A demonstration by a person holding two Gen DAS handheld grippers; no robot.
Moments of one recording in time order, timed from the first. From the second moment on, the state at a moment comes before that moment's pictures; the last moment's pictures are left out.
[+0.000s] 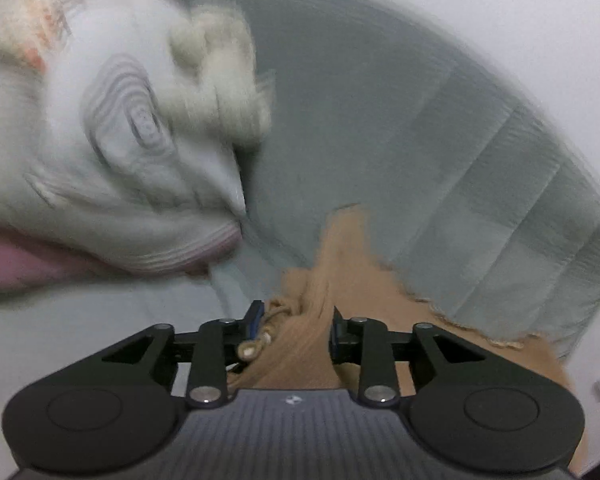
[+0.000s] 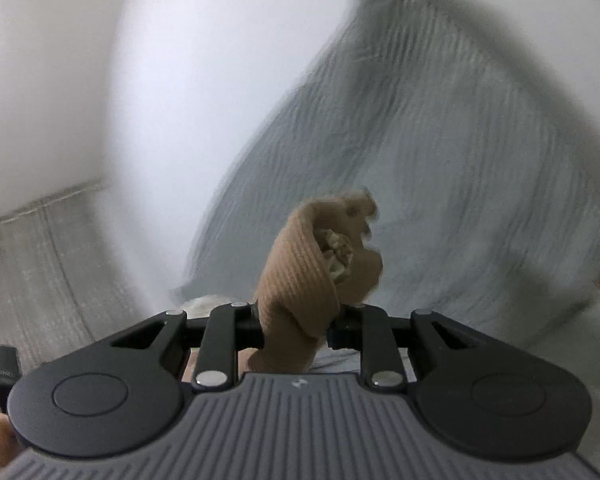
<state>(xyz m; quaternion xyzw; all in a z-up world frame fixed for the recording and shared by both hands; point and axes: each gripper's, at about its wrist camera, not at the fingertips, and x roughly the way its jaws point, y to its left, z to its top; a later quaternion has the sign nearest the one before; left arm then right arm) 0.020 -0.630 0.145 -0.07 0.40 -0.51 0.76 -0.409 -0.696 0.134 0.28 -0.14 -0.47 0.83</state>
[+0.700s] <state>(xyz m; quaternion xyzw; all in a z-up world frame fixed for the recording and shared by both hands) -0.020 -0.627 0.080 0.04 0.35 -0.40 0.85 -0.427 -0.752 0.073 0.36 0.00 -0.58 0.73</state>
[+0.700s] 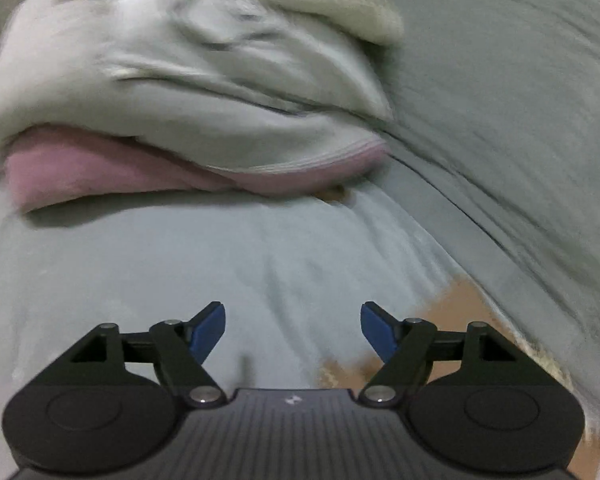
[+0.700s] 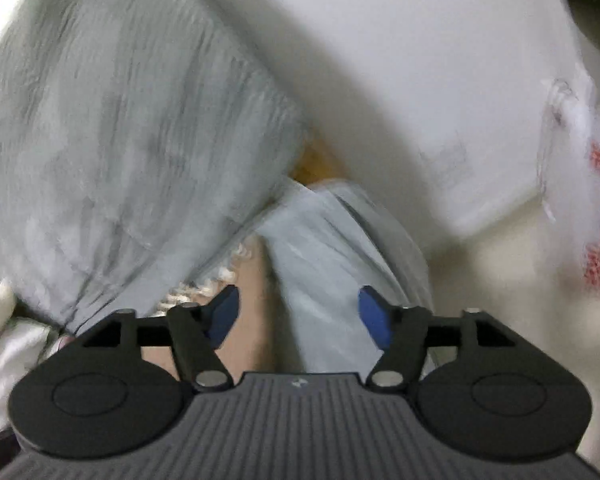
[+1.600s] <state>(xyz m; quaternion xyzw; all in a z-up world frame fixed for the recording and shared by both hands) -0.090 -0.596 0.071 0.27 0.23 -0.35 0.87 -0.367 -0.757 0.078 0.32 0.09 -0.59 0.74</state>
